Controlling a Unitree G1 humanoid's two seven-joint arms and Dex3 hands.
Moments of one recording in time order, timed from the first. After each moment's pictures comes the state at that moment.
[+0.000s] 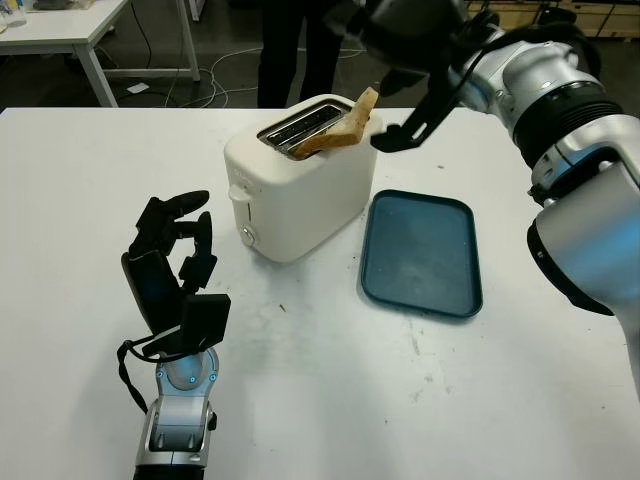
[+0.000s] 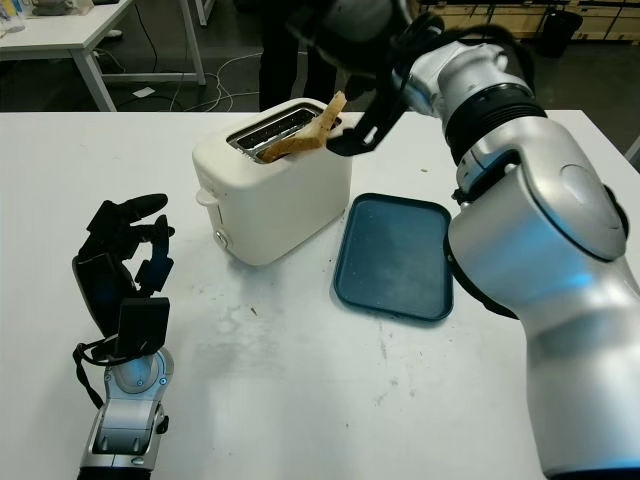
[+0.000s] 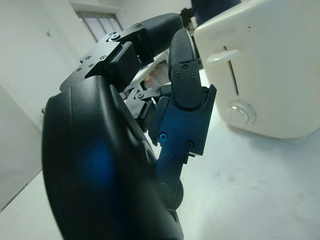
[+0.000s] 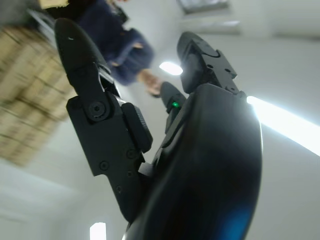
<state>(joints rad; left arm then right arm) -0.01 -0.06 0.03 -0.05 0.33 -0.34 0.51 -1.56 -0.39 0.74 1.39 -0.98 -0.41 -0.32</state>
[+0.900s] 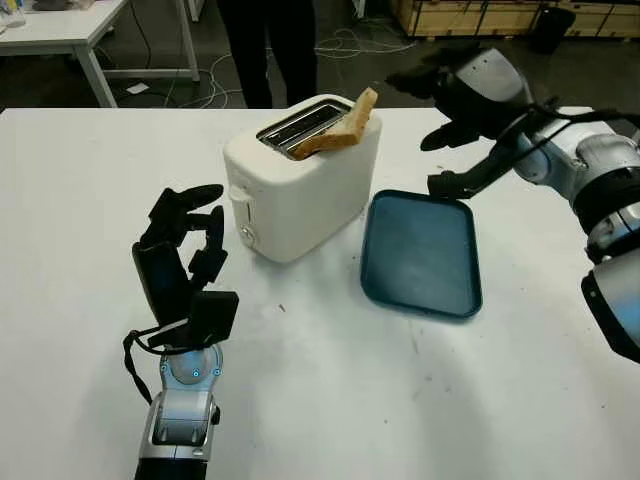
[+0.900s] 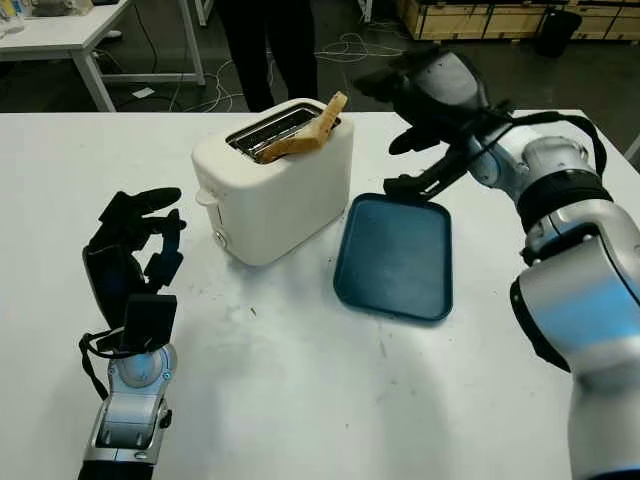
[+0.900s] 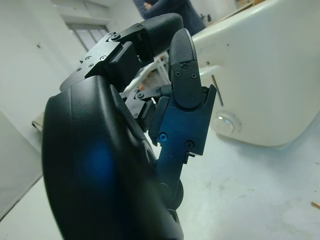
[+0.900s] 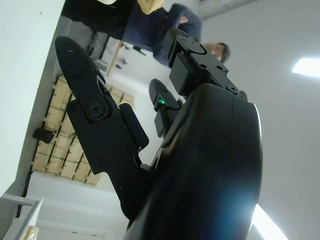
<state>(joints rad) -0.03 -0.05 0.00 -0.05 0.33 -0.34 0.46 -1.24 -0.59 0.65 1.28 -0.92 -0.61 -0.63</state>
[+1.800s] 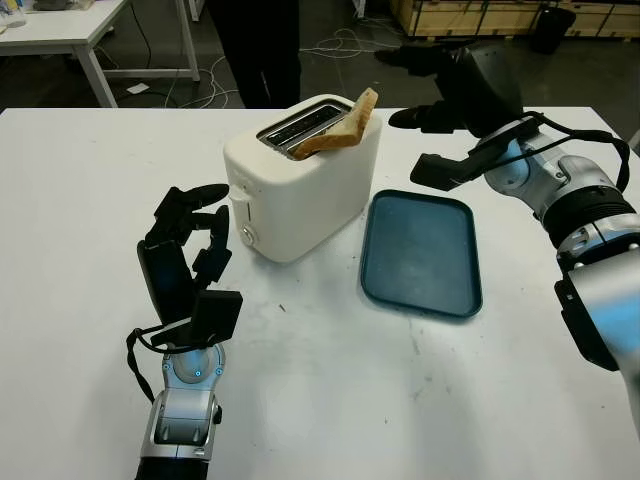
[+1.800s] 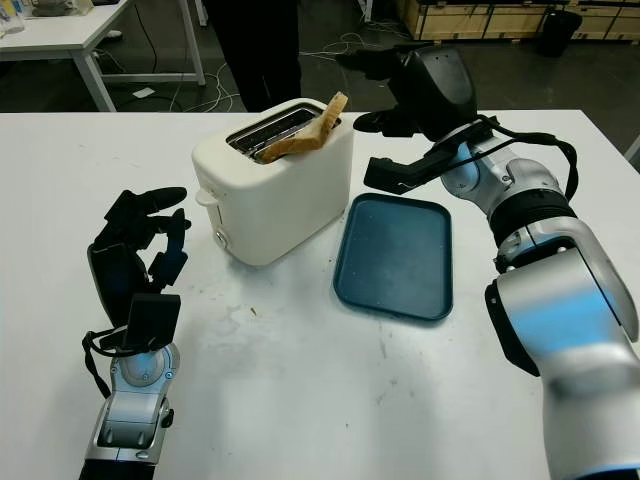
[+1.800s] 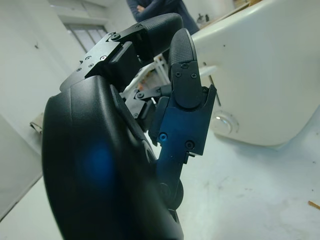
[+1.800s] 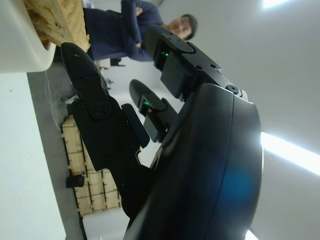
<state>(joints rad) -0.03 -0.05 0.00 -0.05 0.33 -0.33 0.46 -1.20 -0.49 0.47 1.30 -0.73 -0.75 -0.59</state>
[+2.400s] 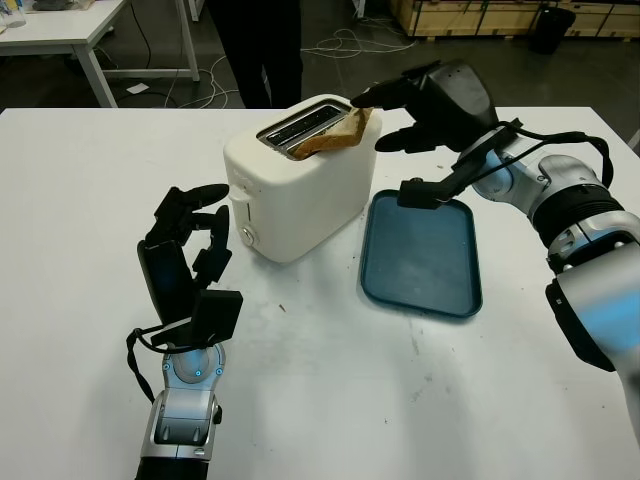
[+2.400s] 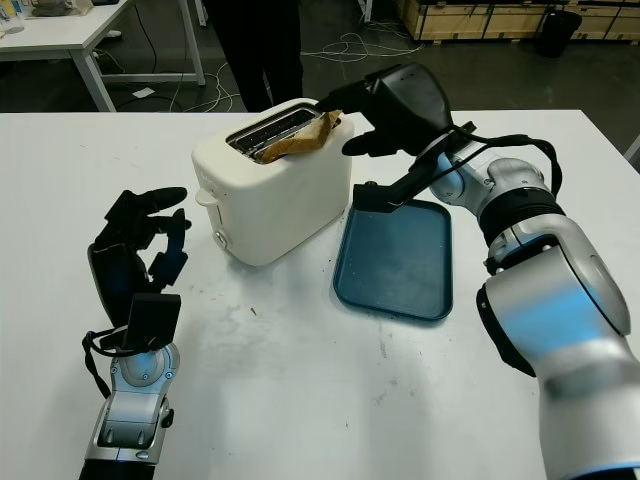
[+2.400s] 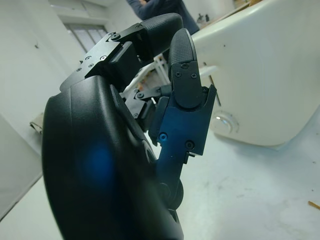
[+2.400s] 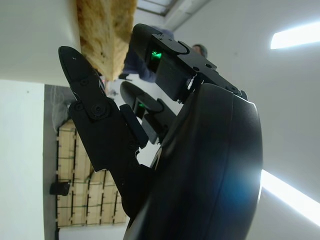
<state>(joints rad) -0.03 -0.05 0.00 -0.06 0.33 -0.33 0.46 -1.22 -0.47 0.58 1.30 -0.81 -0.75 -0.60</state>
